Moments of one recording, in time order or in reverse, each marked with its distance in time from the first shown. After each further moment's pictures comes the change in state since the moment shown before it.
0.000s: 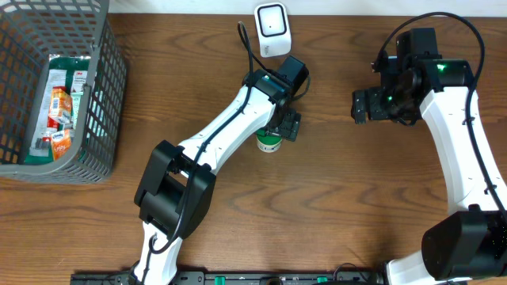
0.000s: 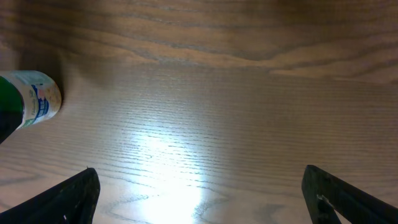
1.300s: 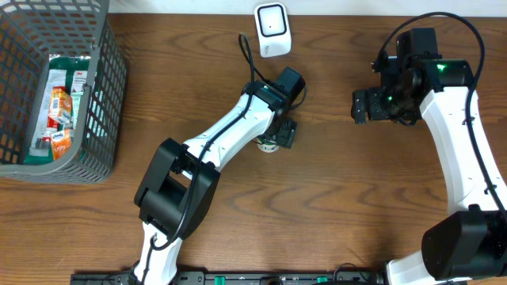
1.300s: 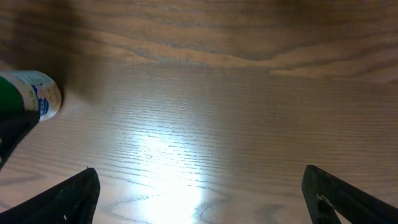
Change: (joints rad) left arm -0.003 -0.002 -0.120 0.107 0.000 0.011; right arm 0.000 0.000 0.000 0.000 0.000 0.000
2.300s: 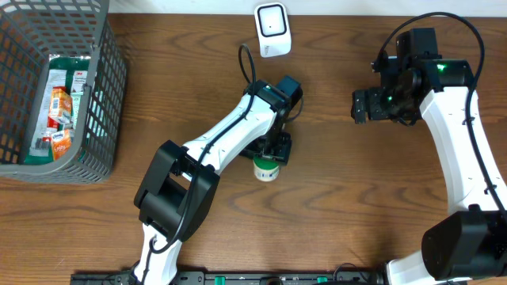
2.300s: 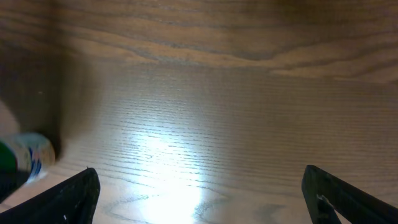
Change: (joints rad) left arm -0.014 -0.009 0.018 -0.286 0.172 -0.044; right arm 0.000 0.000 0.000 0.000 0.000 0.000
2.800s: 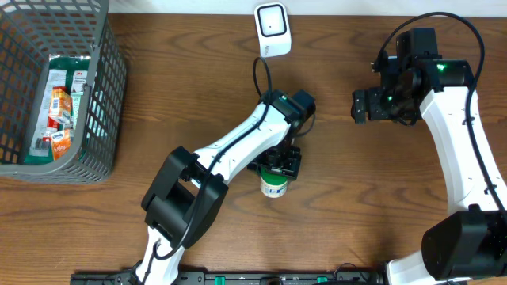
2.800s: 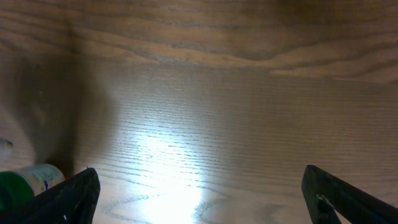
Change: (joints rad) left arm -0.084 0.002 0.003 -0.074 0.045 -0.051; right arm 0.000 0.000 0.000 0.000 0.000 0.000
